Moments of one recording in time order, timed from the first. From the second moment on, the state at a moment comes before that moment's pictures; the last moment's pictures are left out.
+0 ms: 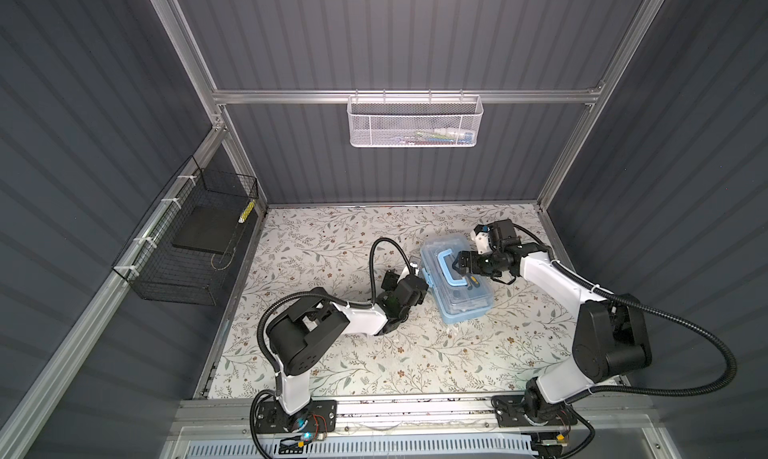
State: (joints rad) left arm -0.93 1.85 0.90 0.40 -0.58 -0.14; right arm 0.22 1.58 1.11 -0.55 -0.24 0.22
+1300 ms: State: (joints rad) left arm -0.93 1.84 0.95 0.37 -0.56 -0.14; right arm 0.30 1.61 1.23 -0.67 -0.07 0.16
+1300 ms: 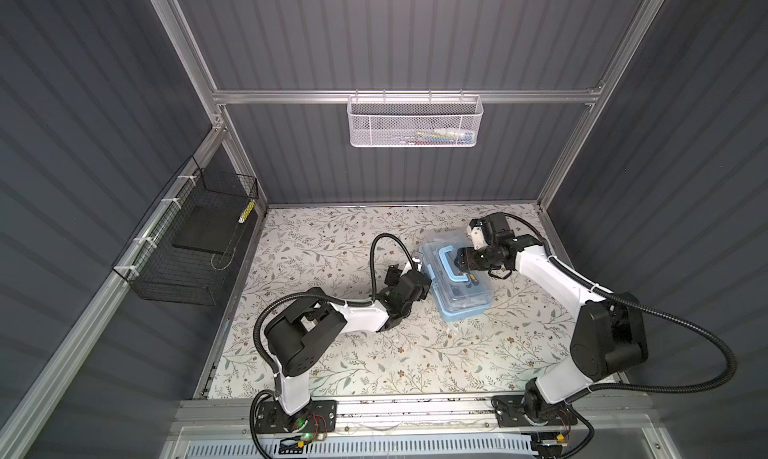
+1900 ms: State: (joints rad) left arm -0.93 1.83 0.95 0.37 -0.56 -0.15; right arm 0.37 1.64 1.28 -0.69 0.14 0.21
